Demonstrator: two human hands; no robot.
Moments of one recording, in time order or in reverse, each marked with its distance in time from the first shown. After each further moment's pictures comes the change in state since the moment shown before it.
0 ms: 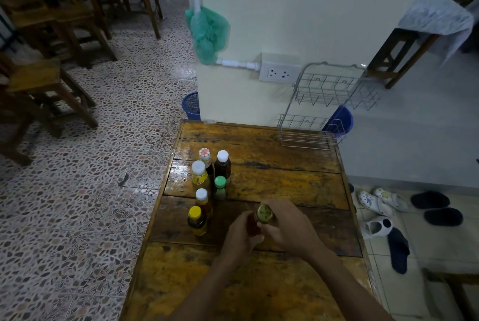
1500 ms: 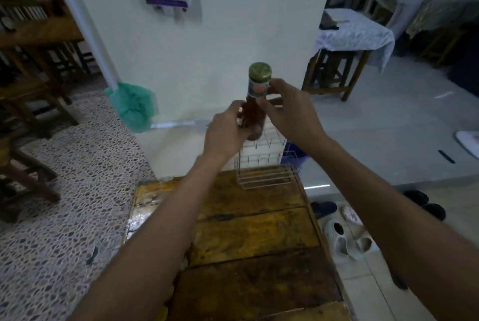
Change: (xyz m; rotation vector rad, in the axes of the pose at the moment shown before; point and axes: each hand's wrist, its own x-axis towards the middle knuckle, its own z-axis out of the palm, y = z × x) left_hand 0.158 0.375 -0.088 0.294 0.333 0.566; right_hand 0.134 0.028 -0.319 0.176 0.716 -0.072
